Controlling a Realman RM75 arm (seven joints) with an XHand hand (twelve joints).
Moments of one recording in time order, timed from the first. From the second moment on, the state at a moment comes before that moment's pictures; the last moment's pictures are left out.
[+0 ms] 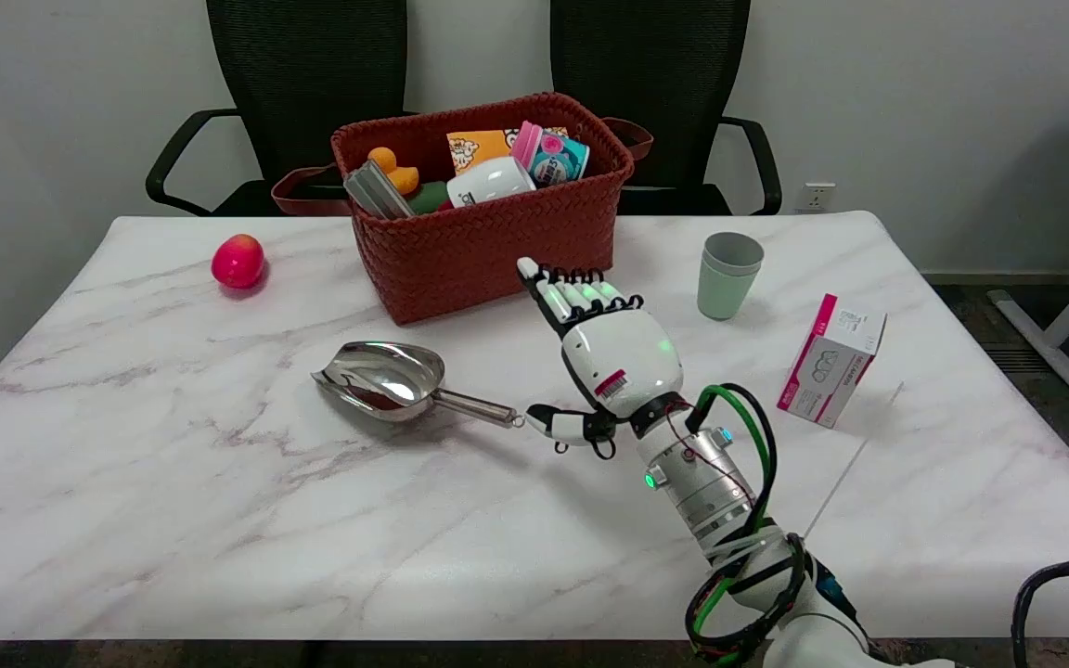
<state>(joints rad) -0.08 -1.11 -2.25 1.59 1.04 0.79 -0.61</state>
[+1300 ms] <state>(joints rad) -0.13 -1.15 -2.26 1.61 1.05 0.98 -0.62</state>
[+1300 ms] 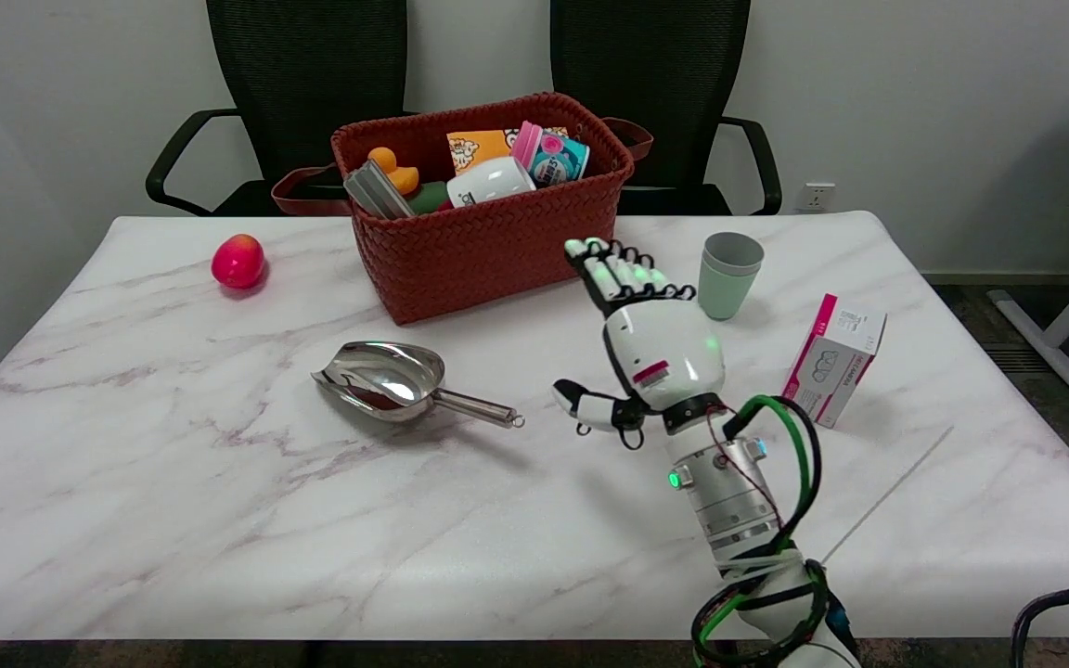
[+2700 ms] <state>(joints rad) -0.05 -1.46 -2.24 1.34 1.07 1.67 -0.36</state>
